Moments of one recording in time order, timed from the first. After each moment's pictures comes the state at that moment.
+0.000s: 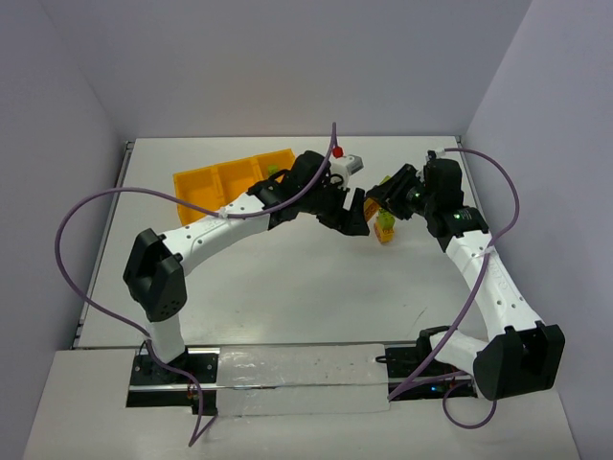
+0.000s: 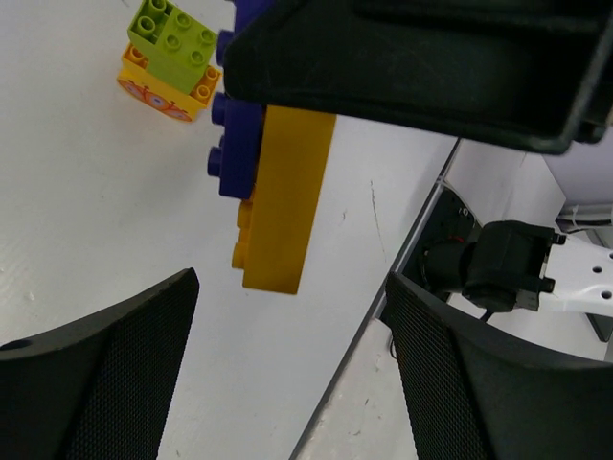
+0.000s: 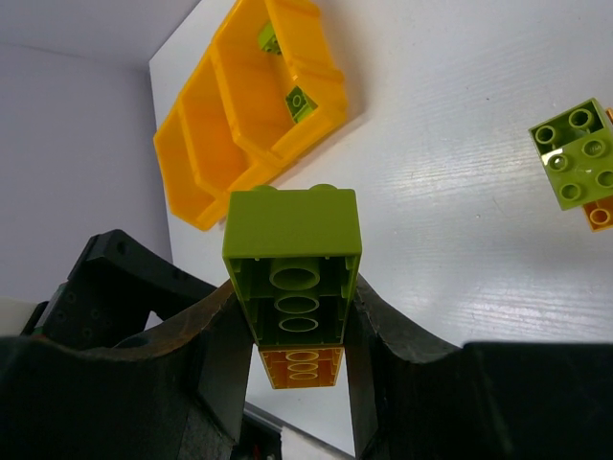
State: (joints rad) left arm -0.88 1.81 1.61 -0.38 0.40 -0.39; right arm 0.13 1.13 1.01 -0.40 -0.31 0.83
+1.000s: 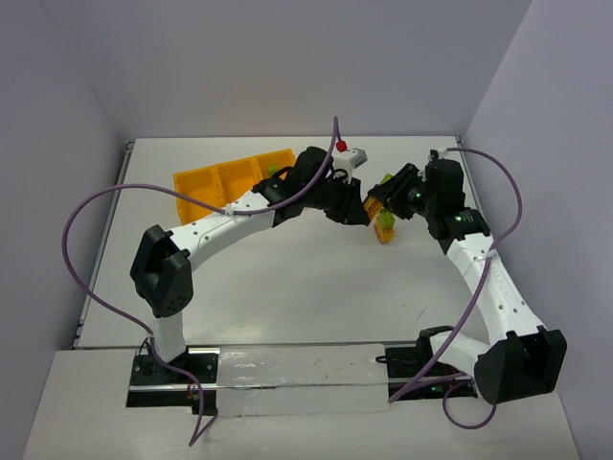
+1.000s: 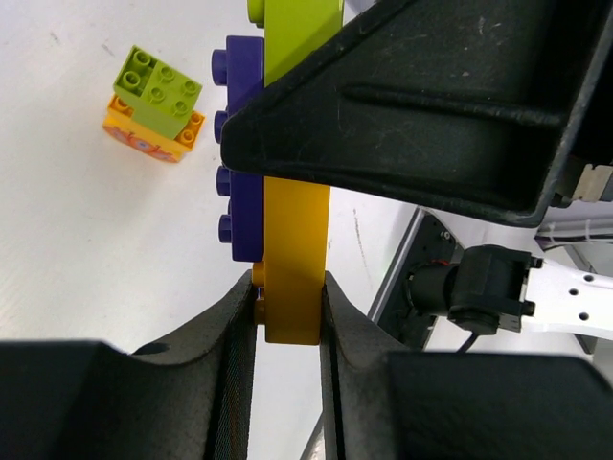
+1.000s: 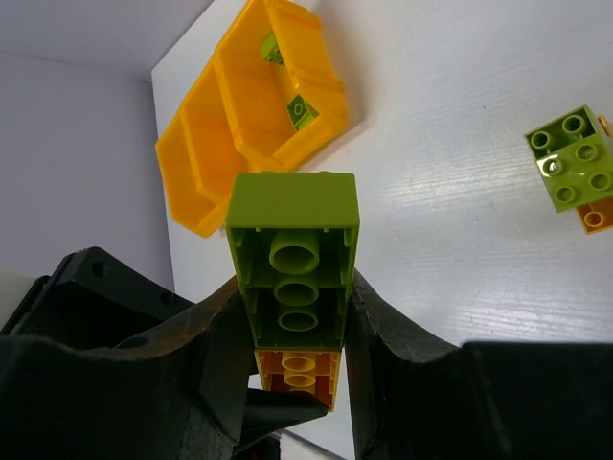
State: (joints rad) left arm -0.88 1.86 1.65 -0.30 0.43 -0.43; right arm 0.14 1.12 1.01 -0.39 -0.28 0.84
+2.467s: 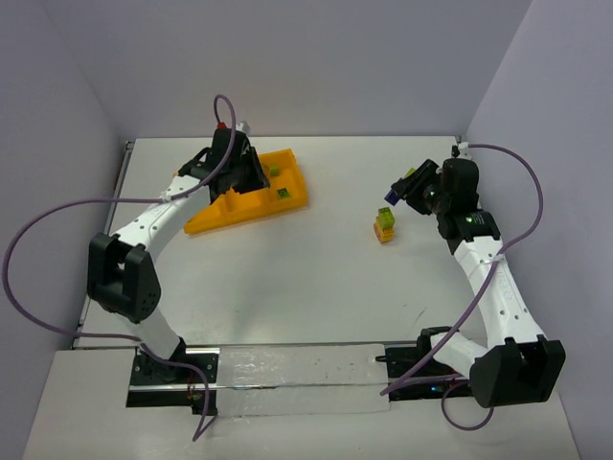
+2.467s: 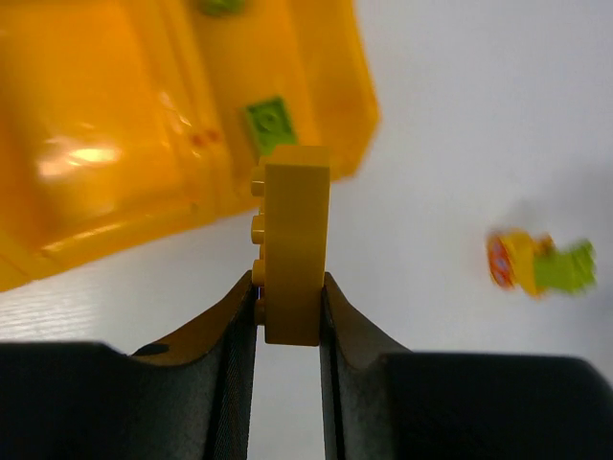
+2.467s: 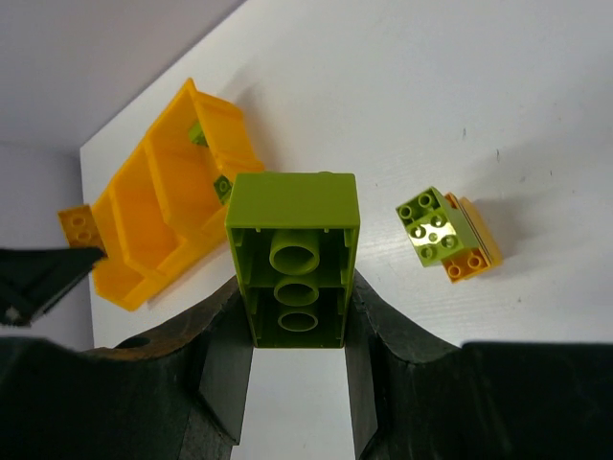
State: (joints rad) left arm -0.45 1.70 1.48 -0.50 0.00 -0.58; right arm 0.05 1.08 1.01 -0.40 -0.13 0.69
